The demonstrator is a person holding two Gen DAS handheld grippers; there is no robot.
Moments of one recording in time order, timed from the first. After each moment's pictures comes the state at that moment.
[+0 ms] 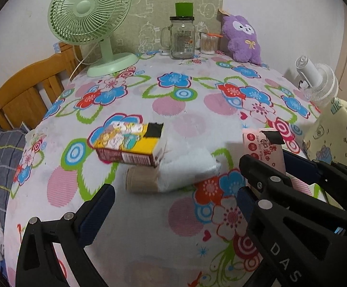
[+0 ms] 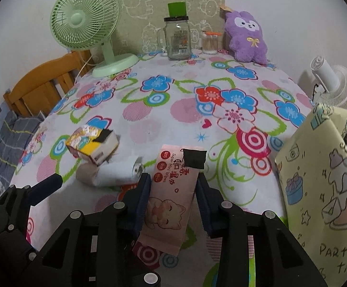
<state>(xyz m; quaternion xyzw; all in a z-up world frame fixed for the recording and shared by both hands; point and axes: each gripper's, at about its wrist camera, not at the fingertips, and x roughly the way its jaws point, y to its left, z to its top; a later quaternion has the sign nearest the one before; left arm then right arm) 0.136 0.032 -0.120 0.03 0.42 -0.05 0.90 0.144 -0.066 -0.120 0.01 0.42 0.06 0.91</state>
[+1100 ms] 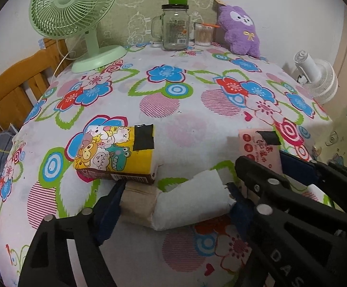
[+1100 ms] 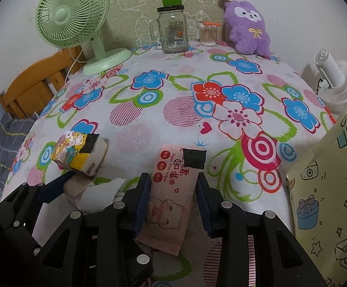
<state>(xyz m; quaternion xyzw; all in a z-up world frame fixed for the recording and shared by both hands) 0.168 0.026 -0.136 0.03 0.44 -0.08 0.89 0.176 -0.070 -0.136 0.02 0.44 0.05 0.90</state>
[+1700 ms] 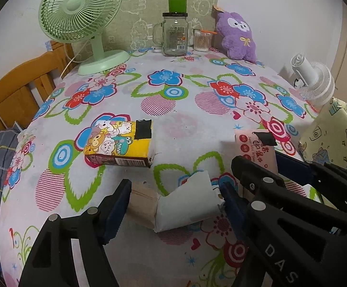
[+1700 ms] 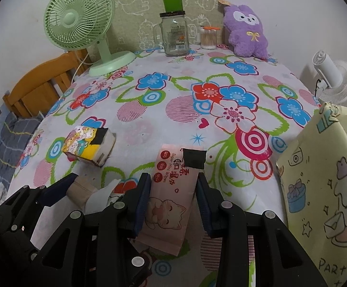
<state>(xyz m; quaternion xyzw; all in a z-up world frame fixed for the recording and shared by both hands) 0.141 0.024 -0.123 0.02 0.43 -0.07 0.90 0.153 -0.074 -0.125 0.02 0.43 0.06 0.90</state>
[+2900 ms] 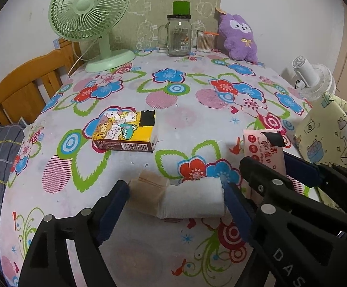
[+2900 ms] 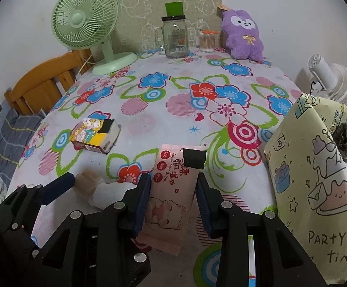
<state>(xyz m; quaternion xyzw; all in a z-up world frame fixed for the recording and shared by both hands) 0.124 0.023 -0.122 0.02 0.43 -0.05 0.90 0.128 -0.075 -0.119 0.01 0.43 0.06 0.90</state>
